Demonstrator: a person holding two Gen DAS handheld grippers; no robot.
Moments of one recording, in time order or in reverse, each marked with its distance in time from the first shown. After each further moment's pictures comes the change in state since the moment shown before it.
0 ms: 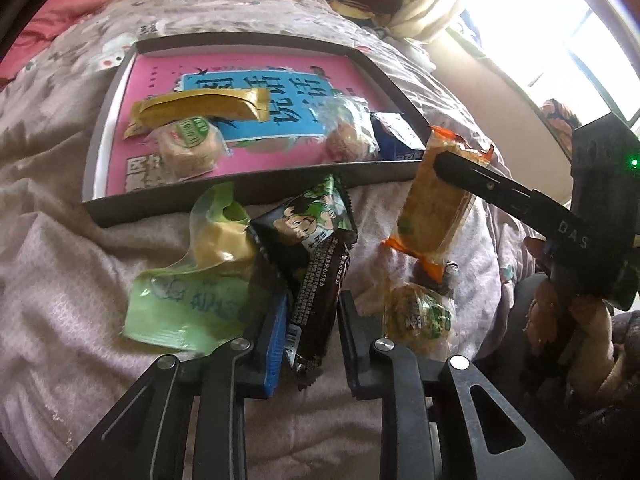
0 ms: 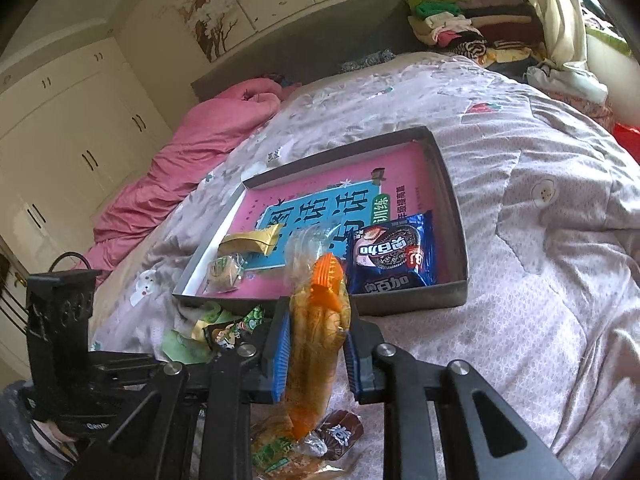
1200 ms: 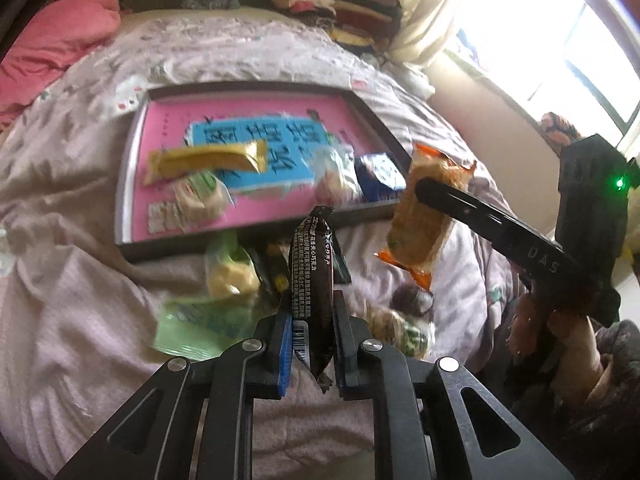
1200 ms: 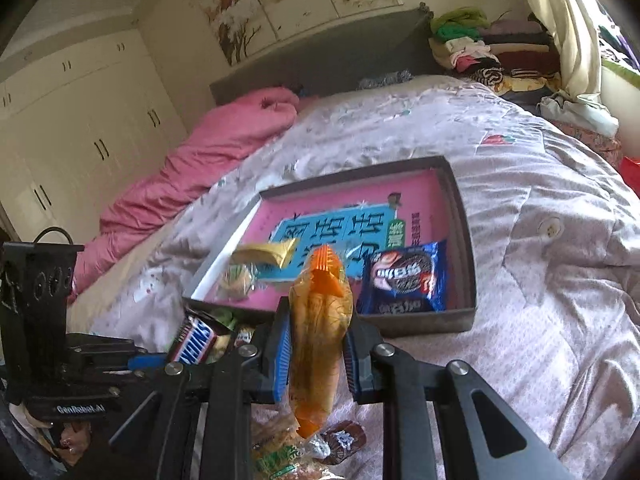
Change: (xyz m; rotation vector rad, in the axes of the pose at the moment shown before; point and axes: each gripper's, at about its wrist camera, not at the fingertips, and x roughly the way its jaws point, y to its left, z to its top) left arm -0.038 -0.013 0.009 0.016 -0.117 0.039; right arm -0.011 0.011 0.005 -0.079 -0.063 0.011
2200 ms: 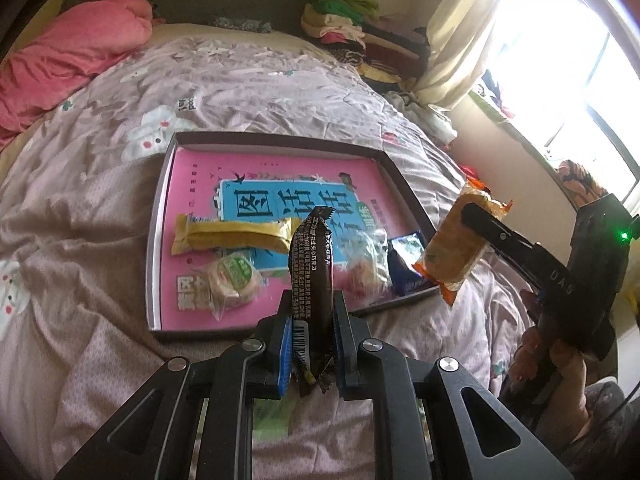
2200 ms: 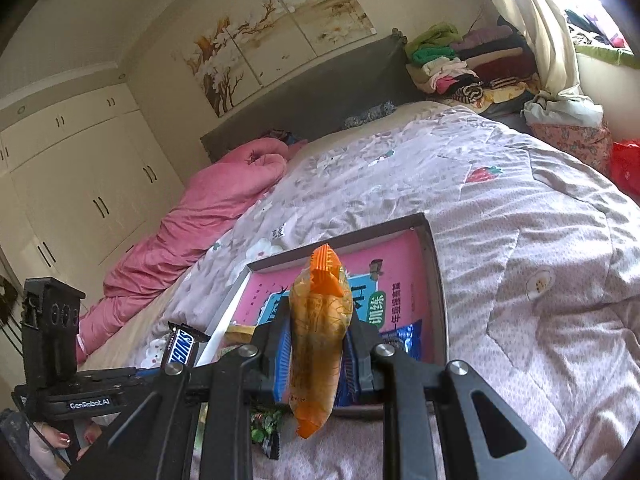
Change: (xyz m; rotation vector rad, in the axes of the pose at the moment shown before) left arm -0.001 0.019 0.049 -0.093 -0.104 0.034; right arm -0.001 -0.033 0.045 0.107 -0.149 0.024
